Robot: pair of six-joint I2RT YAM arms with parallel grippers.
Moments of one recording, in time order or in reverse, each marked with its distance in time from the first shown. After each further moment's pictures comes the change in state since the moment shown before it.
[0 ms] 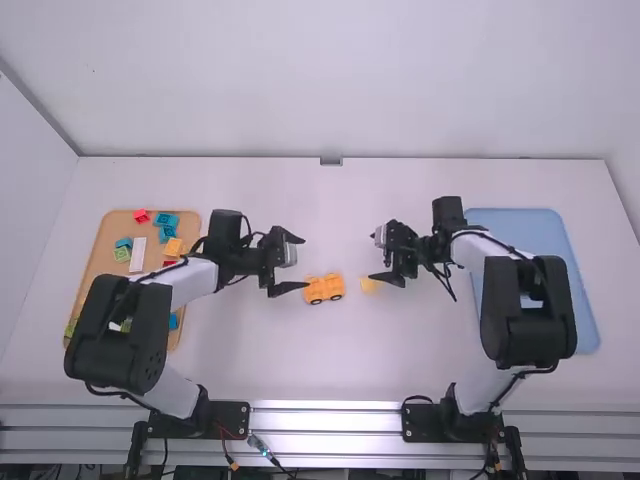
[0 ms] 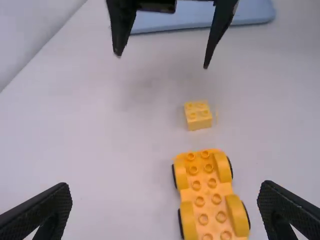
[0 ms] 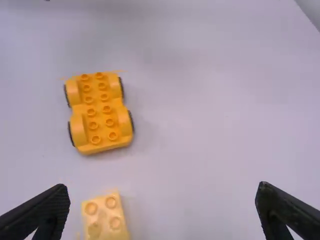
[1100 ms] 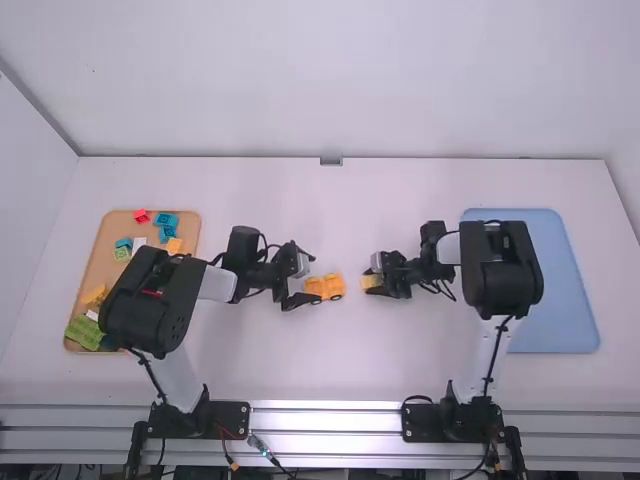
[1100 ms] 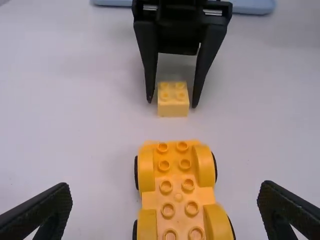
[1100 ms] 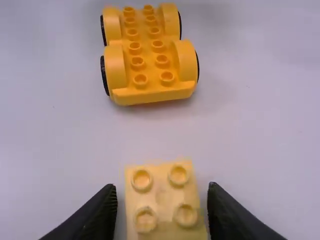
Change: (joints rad) left arm -0.064 0.212 -0.052 0.256 -0.029 -0.209; right arm -0.013 0.333 0.031 -0.004 -0.069 -0.240
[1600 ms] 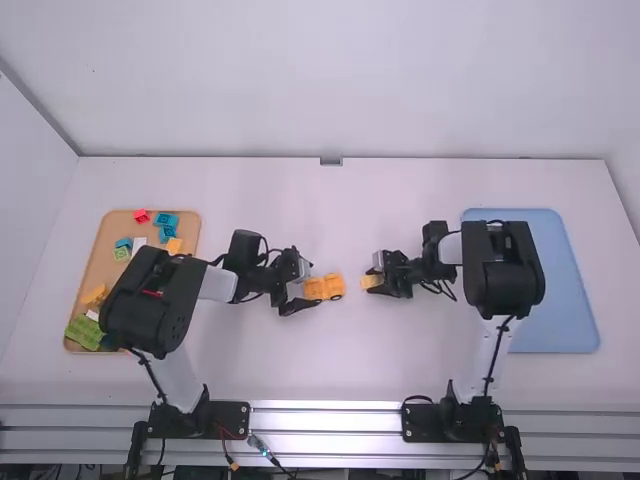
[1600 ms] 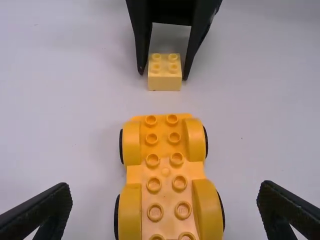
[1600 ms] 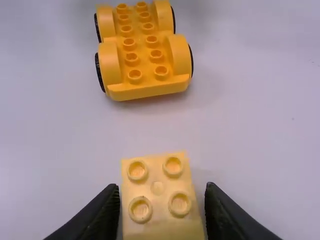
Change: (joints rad) left arm -0.006 0.000 0.000 -0.096 -0.044 0.065; right arm -0.018 0.000 0.000 -0.001 0.003 0.026
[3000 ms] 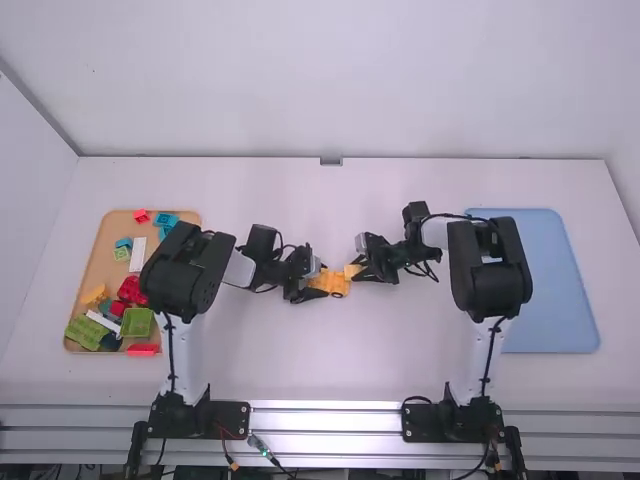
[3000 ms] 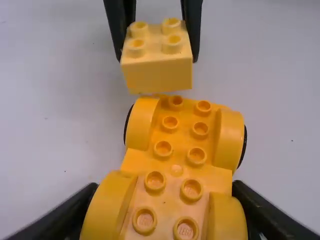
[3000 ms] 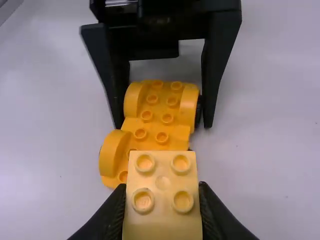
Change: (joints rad) left arm -0.032 0.272 0.186 0.050 0.071 0.061; right arm 0.114 -0.012 0.189 -0.233 -0.013 0.120
